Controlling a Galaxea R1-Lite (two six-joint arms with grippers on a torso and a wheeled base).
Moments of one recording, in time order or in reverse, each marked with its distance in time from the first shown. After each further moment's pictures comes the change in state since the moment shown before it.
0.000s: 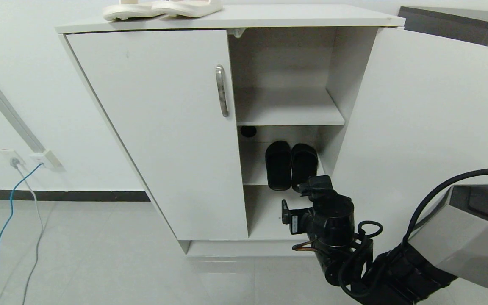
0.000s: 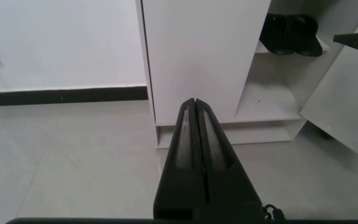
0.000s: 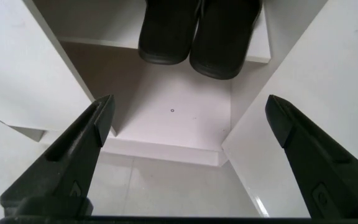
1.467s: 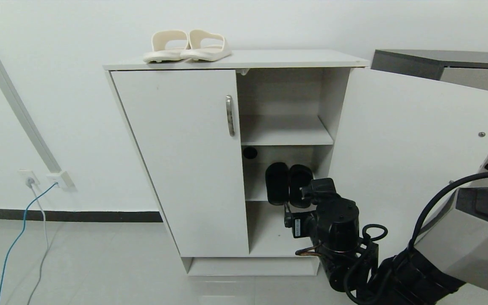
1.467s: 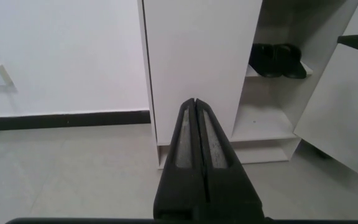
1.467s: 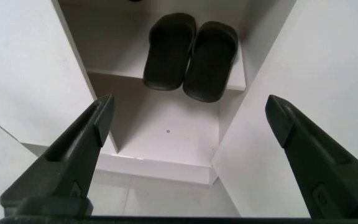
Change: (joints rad) left arm 0.000 0.000 0.000 0.000 0.000 0.000; right arm 0.002 -0.016 0.044 -0.020 -0.012 -0.009
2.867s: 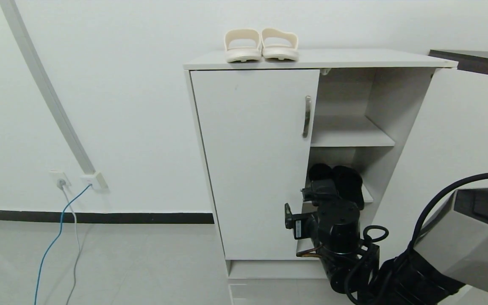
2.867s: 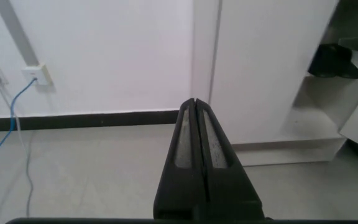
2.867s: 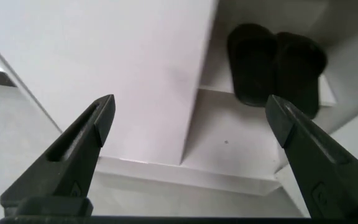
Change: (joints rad) left arm 0.000 0.001 0.000 0.000 0.001 -0.001; right arm 0.000 0.003 0.013 -0.015 0.000 -0.006
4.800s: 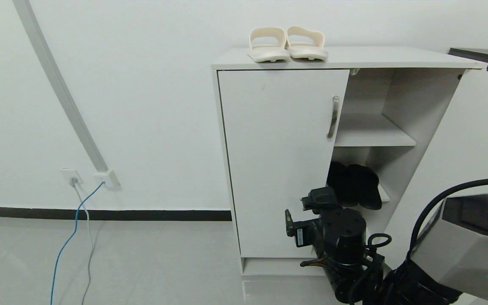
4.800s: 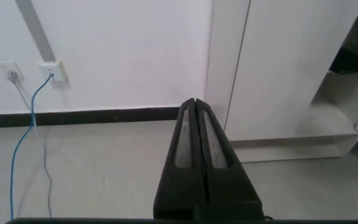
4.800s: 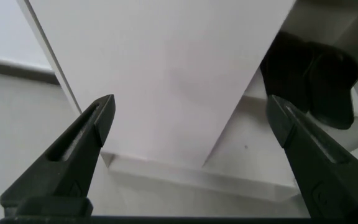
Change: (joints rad) left arm 0.000 0.001 0.000 0.002 -0.001 0.001; right arm 0.006 0.010 0.072 -0.113 0.010 -0.065
